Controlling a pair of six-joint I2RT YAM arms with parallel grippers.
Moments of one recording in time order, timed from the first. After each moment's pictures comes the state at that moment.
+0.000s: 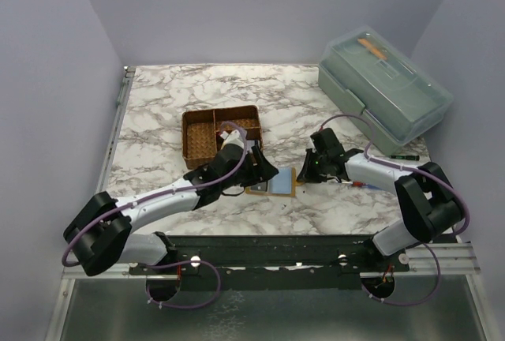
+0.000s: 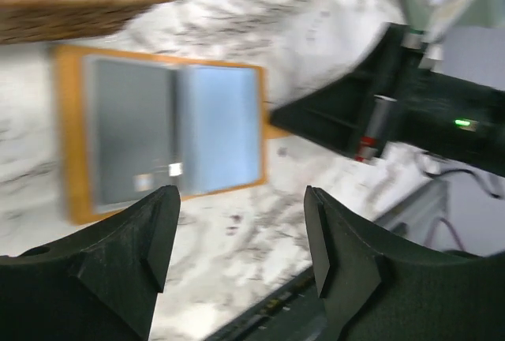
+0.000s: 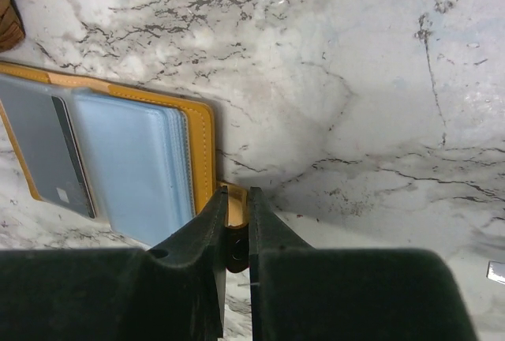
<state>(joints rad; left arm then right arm) -0.85 1.28 0.64 0.12 -0.02 -0.97 0.50 1.53 0.74 -0.24 -0.11 0.65</state>
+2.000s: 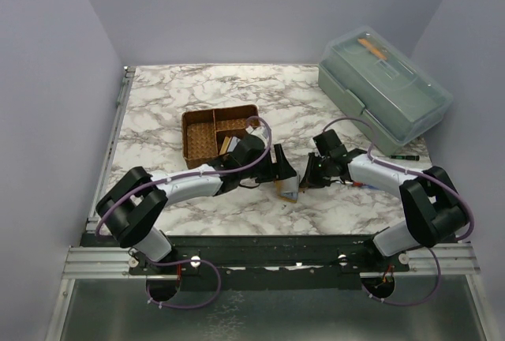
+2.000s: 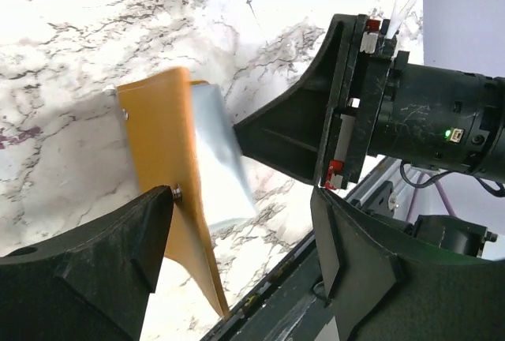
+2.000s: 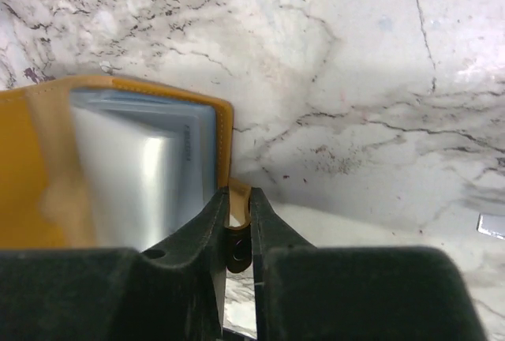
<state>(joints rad) -0.85 1.56 0.80 0.21 0.18 -0.91 0.49 1.50 0.73 -0.33 -0.16 0.66</state>
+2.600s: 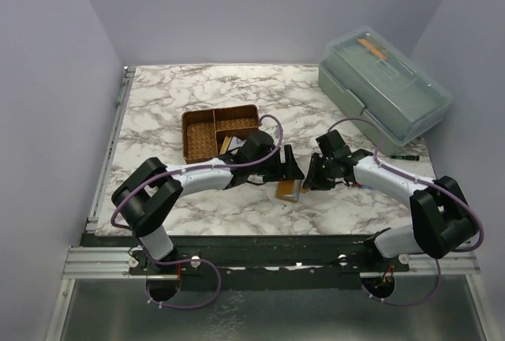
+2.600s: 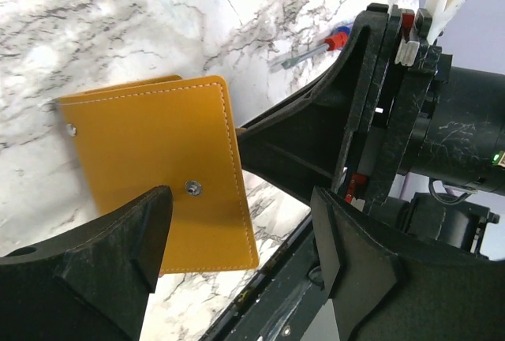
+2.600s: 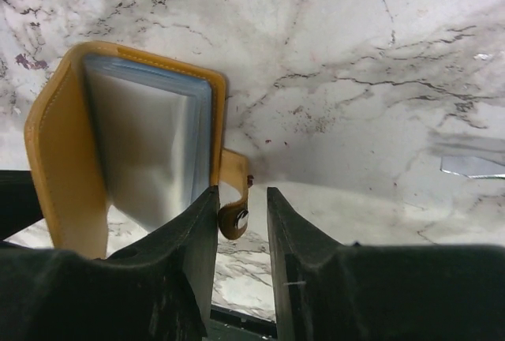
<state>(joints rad) -0.85 1.66 0.91 0.16 0.28 -0.87 0.49 1.41 0.73 -0.44 -0.12 0.68</state>
